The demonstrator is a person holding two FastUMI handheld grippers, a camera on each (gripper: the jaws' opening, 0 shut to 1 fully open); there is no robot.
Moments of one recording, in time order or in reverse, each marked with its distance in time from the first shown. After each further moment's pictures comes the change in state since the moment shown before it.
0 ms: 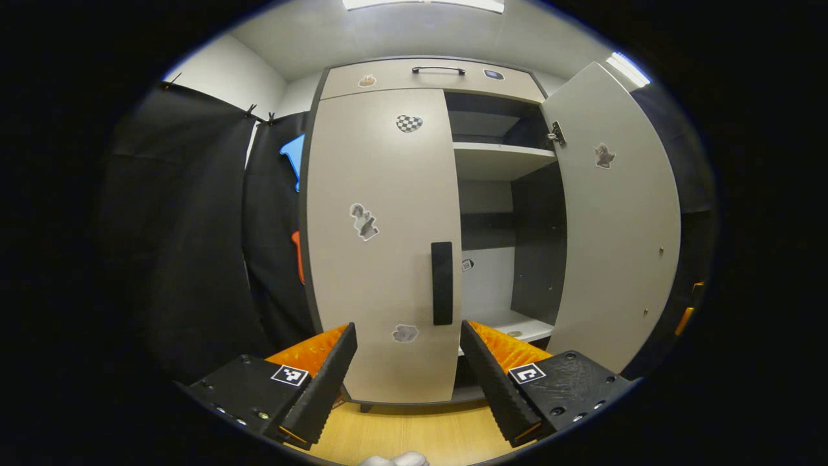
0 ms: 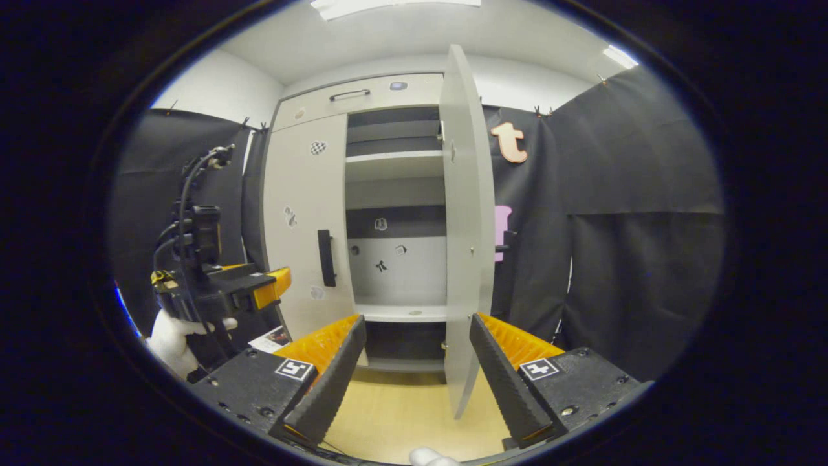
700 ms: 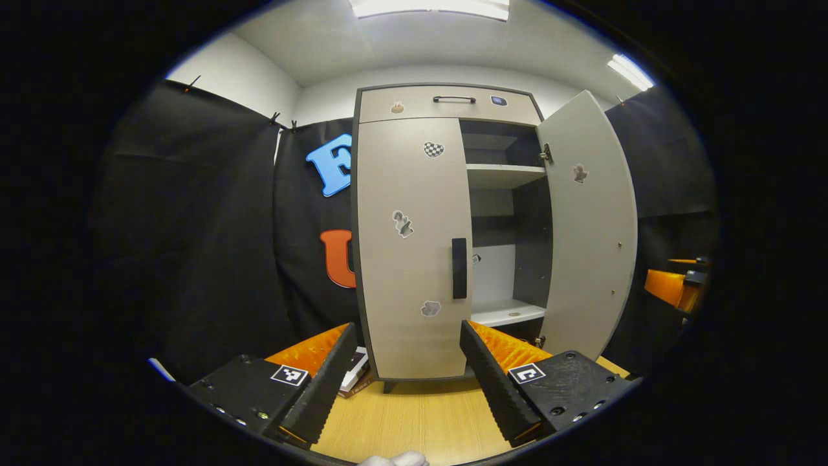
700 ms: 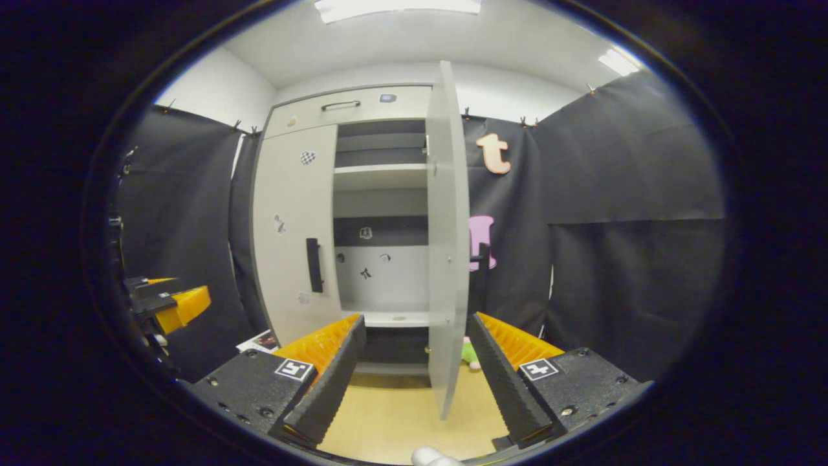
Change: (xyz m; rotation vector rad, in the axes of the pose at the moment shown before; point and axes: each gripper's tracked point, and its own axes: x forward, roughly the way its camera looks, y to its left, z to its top) left arm -0.140 0.055 -0.005 -0.020 0.002 0.052; right arm -0.021 0.010 -0.006 0.003 -0.026 -0.042
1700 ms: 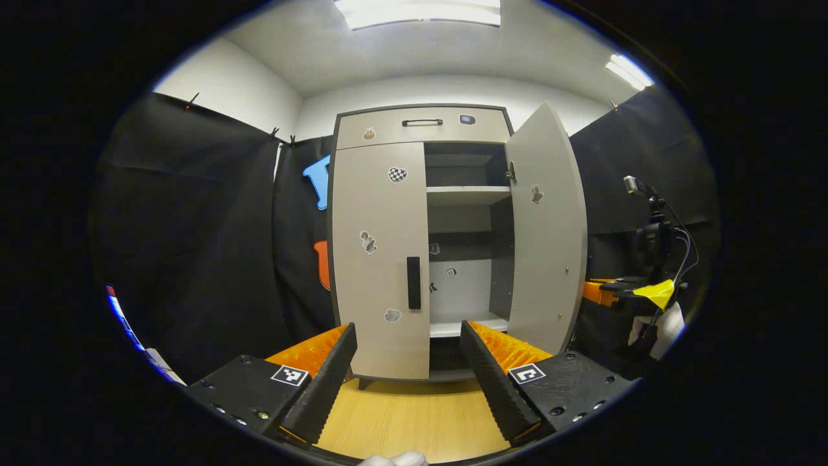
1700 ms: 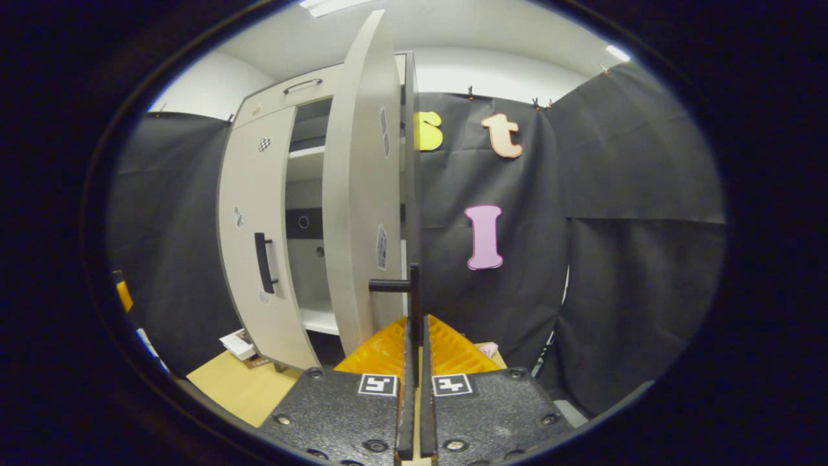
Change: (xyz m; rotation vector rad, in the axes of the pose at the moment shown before) left arm -0.061 -0.093 0.035 0.004 -0.046 0.033; right arm 0.108 -0.116 0.023 -0.029 0.040 0.032
